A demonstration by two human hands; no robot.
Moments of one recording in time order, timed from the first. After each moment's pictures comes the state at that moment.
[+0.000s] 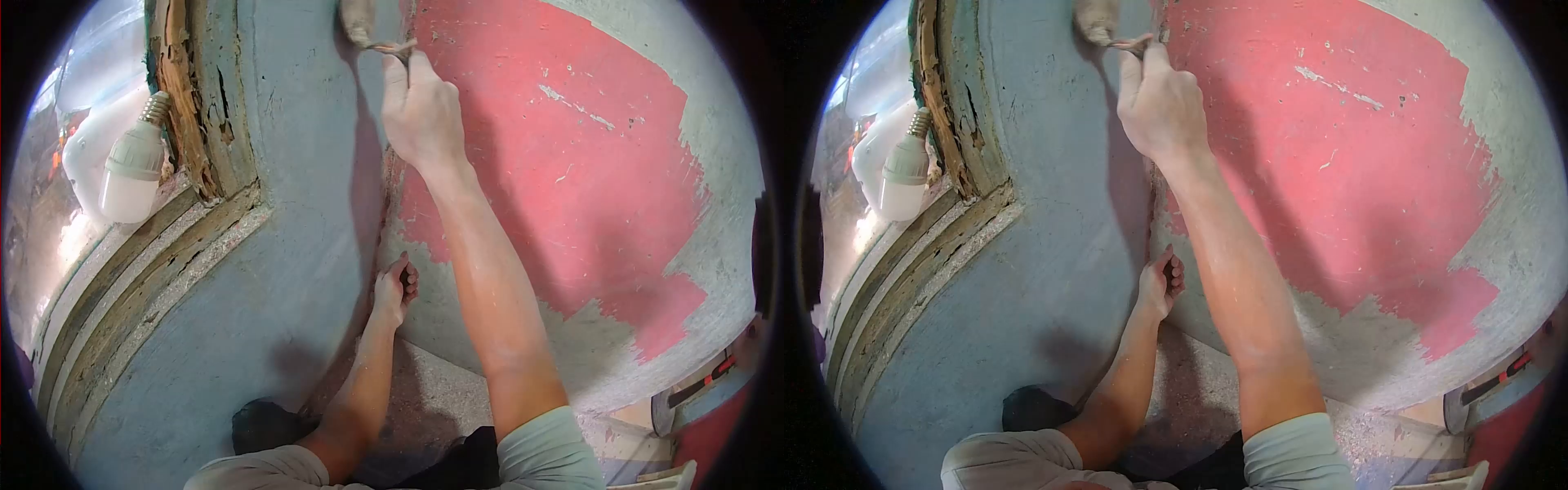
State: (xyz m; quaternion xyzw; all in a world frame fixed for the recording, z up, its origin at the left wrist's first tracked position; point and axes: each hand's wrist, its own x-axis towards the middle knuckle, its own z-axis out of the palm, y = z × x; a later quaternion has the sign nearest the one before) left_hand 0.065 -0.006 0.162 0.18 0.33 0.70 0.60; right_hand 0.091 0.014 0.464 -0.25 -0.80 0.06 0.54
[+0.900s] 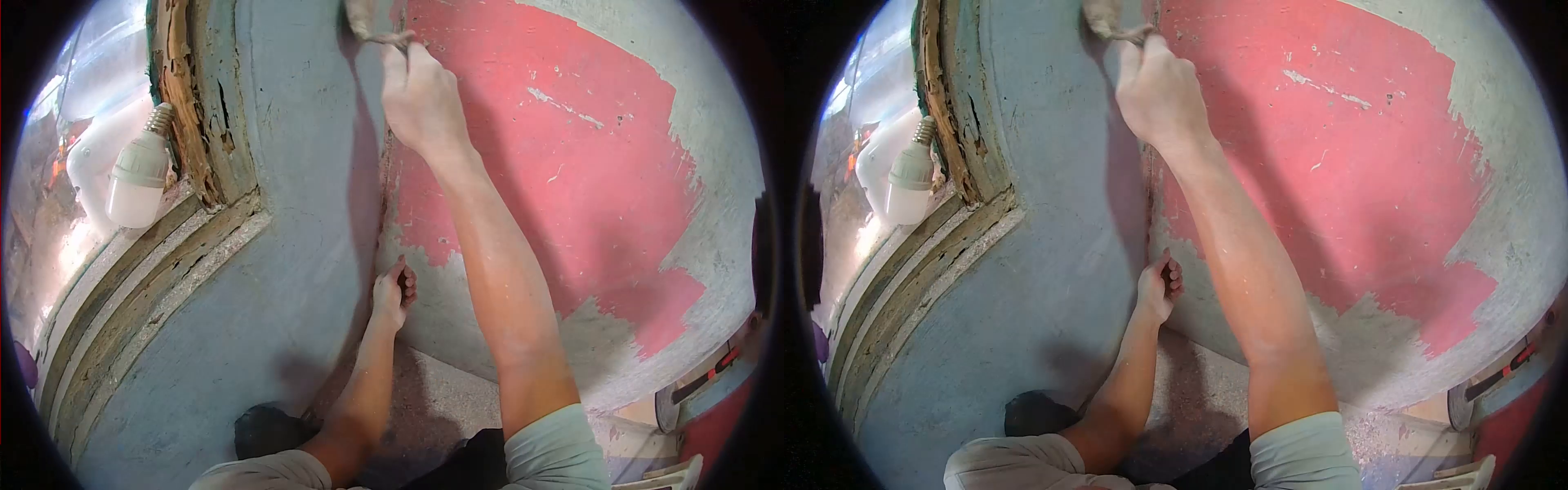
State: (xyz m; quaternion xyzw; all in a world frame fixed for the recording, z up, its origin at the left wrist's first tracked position) left_hand 0.068 -0.010 0.172 0.15 0.32 0.71 0.61; right_hand 0.094 0.026 0.491 -0.28 -0.80 0.06 0.53
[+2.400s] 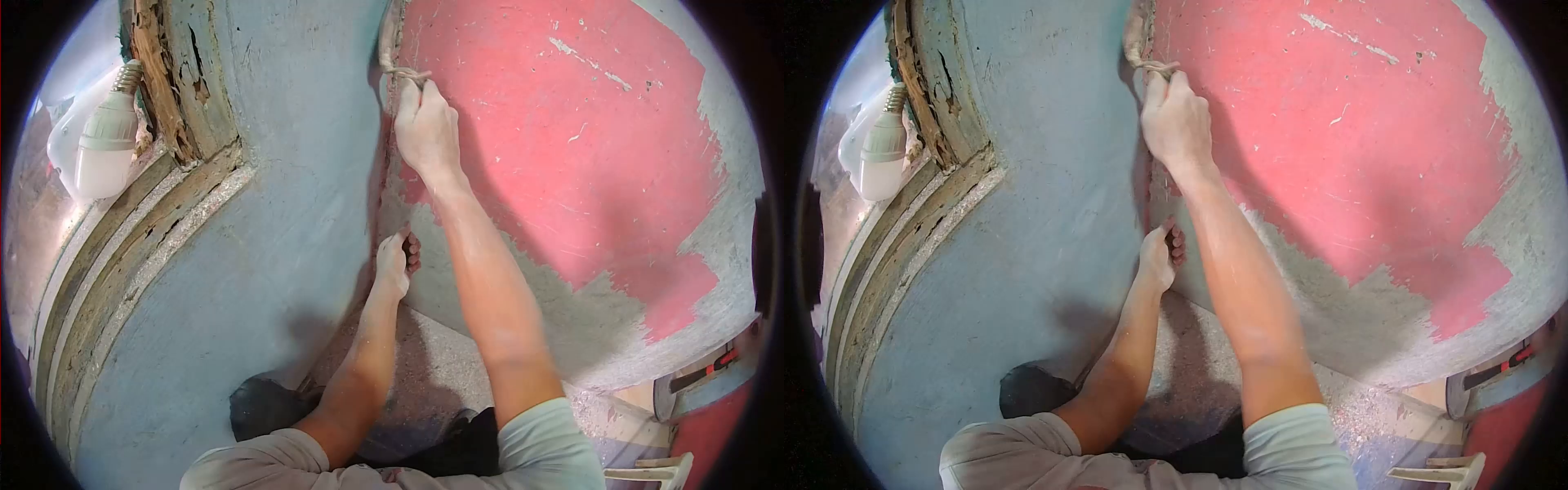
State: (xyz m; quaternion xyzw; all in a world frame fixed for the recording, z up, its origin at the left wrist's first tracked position) left_hand 0.071 -0.005 0.140 0.13 0.34 0.70 0.61; right_hand 0.097 0.051 0.367 -0.34 -0.75 0.15 0.54
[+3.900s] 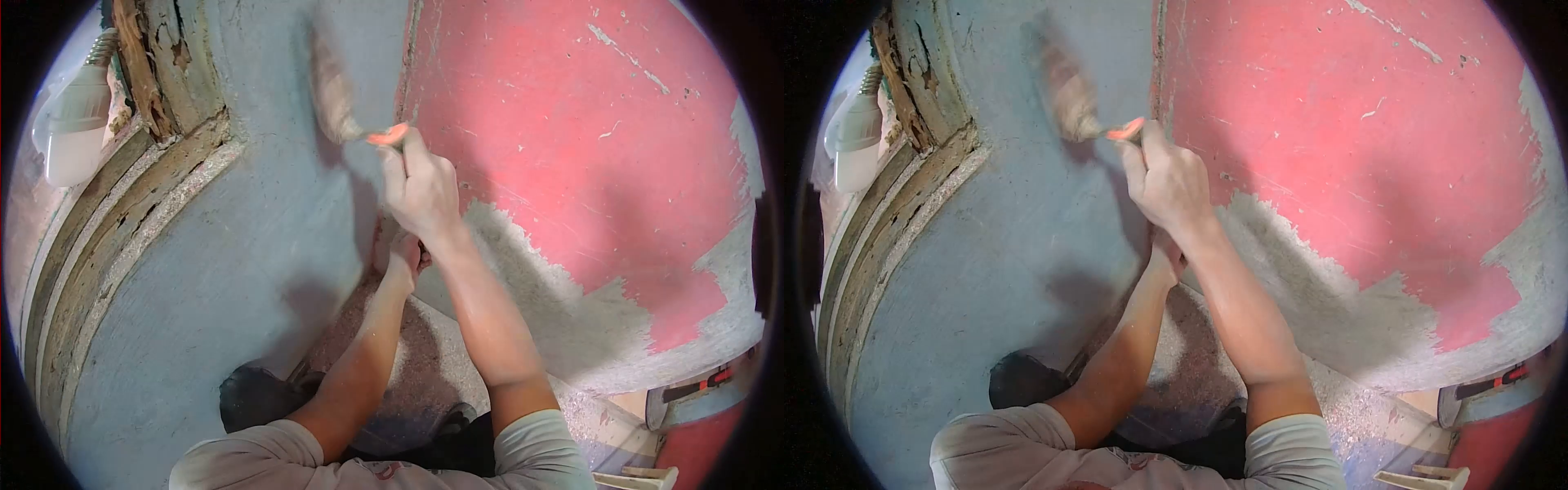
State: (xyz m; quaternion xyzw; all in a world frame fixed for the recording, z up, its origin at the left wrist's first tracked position) left_hand 0.083 0.029 0.090 0.11 0.37 0.68 0.63; right_hand 0.111 0.020 0.285 -0.26 -0.81 0.17 0.50
